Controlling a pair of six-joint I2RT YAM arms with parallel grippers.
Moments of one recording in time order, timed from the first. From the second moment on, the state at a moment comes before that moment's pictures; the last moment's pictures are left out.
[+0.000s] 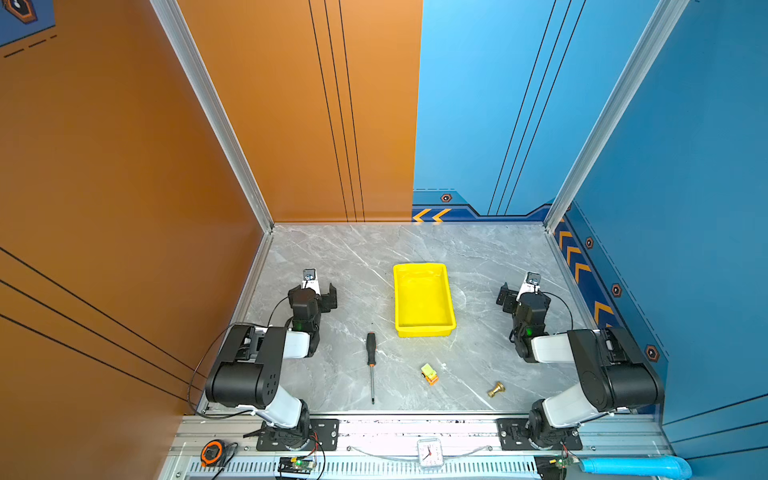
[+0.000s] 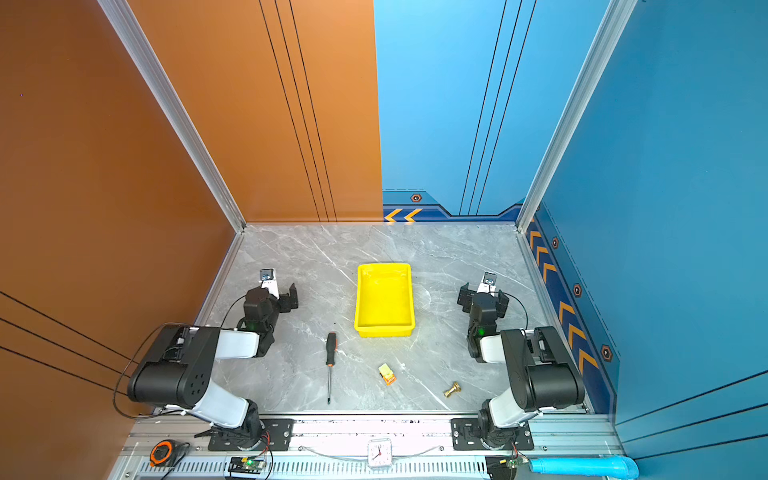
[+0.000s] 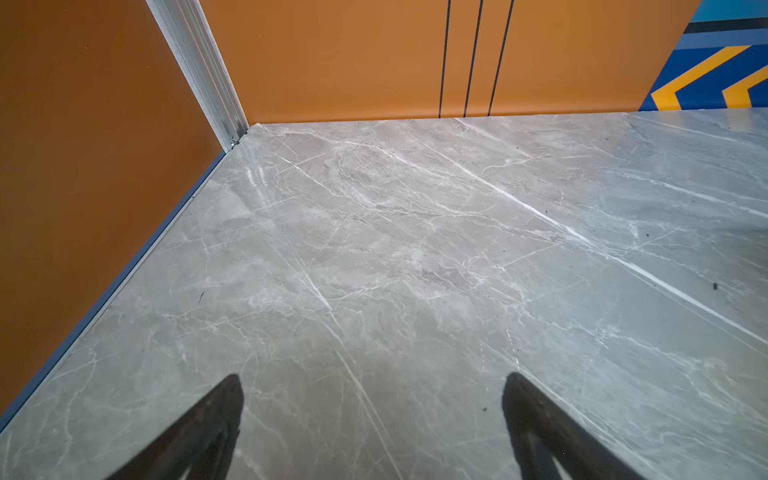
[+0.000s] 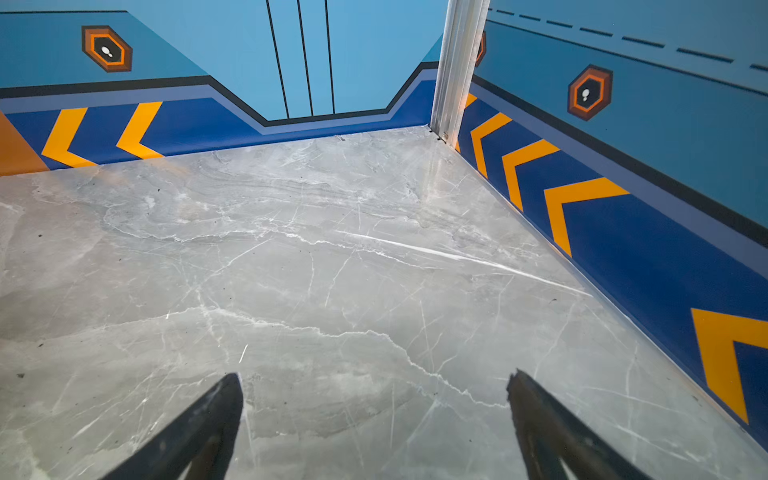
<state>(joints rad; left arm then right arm) -0.05 1.56 0.39 0.82 -0.20 0.00 0.08 1.54 0.34 0.88 0.39 0.10</state>
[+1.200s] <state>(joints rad) -0.05 1.56 0.39 0.82 -0.19 0.00 0.08 1.54 0.34 0.88 0.39 0.10</state>
